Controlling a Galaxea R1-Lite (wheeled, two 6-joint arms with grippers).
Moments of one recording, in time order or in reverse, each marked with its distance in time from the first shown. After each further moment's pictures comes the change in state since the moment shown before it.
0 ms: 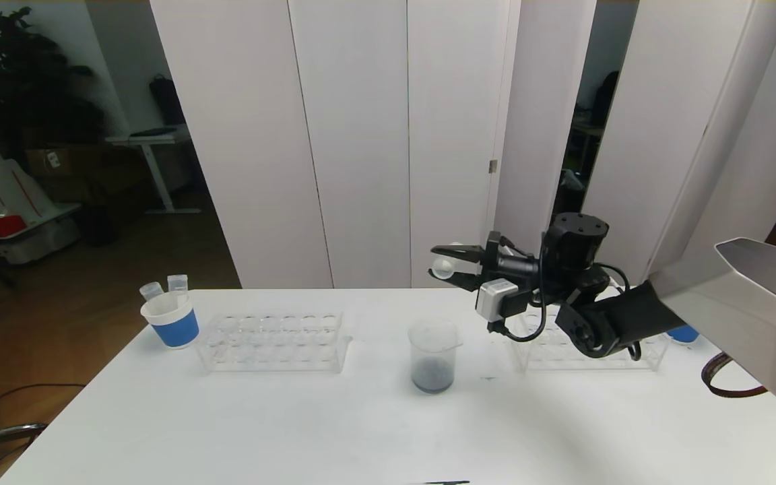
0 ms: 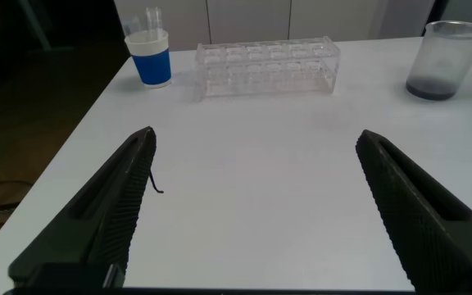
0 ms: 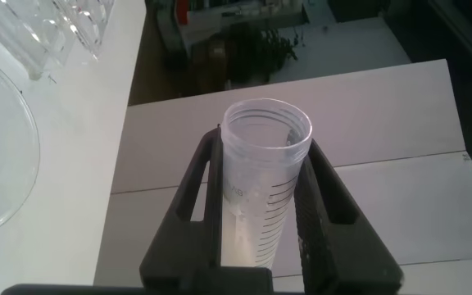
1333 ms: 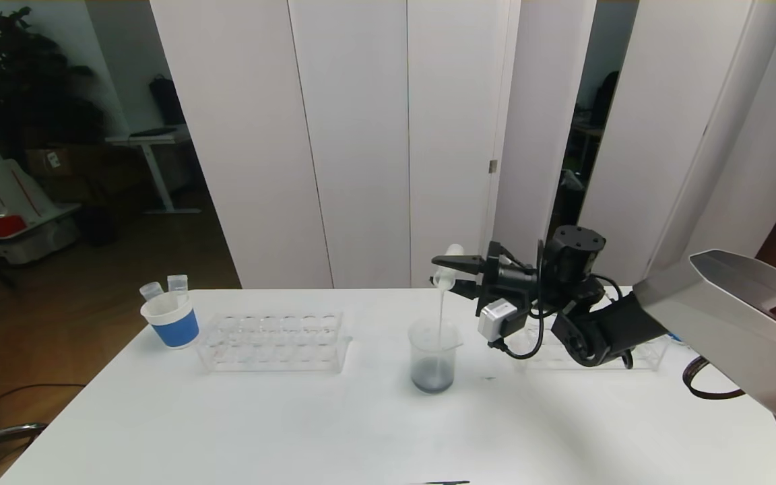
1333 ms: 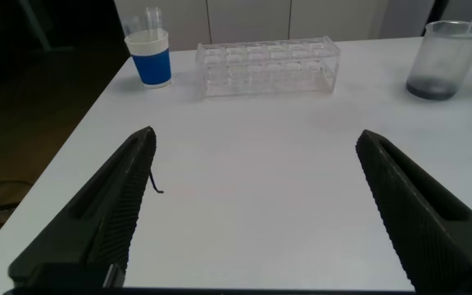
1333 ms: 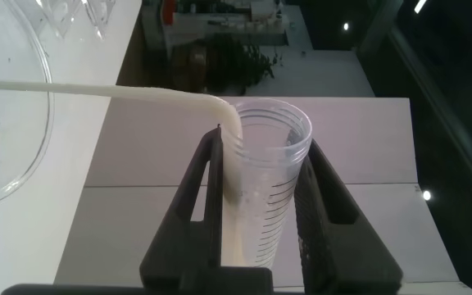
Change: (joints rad) left arm 0.000 0.000 0.000 0.000 0.000 0.000; right arm -0.007 0.061 -0.003 -0.093 0.042 -0.149
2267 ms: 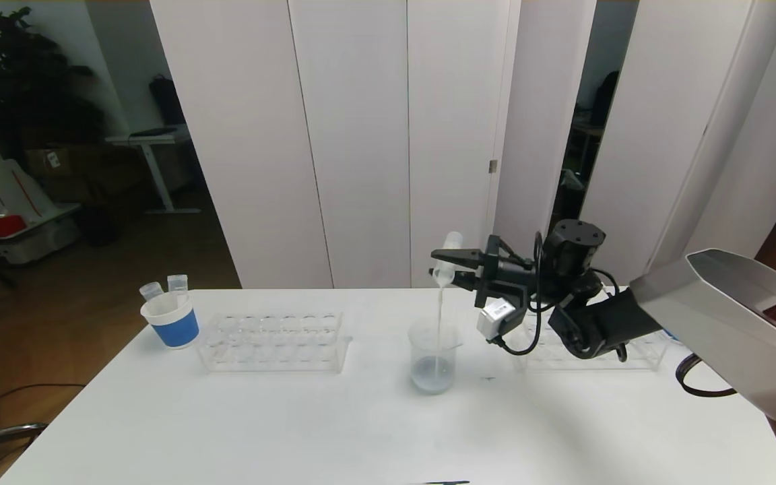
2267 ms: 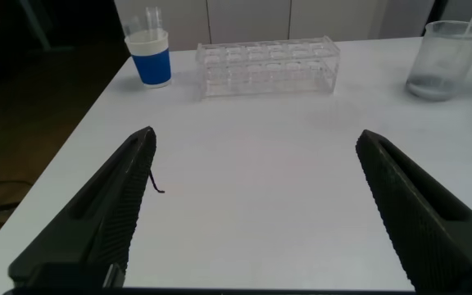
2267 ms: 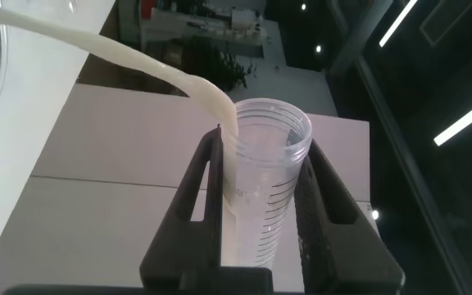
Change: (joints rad) left arm 0.000 0.000 0.000 0.000 0.000 0.000; right arm -0.010 0.026 -0.077 -0.004 0.036 -0.119
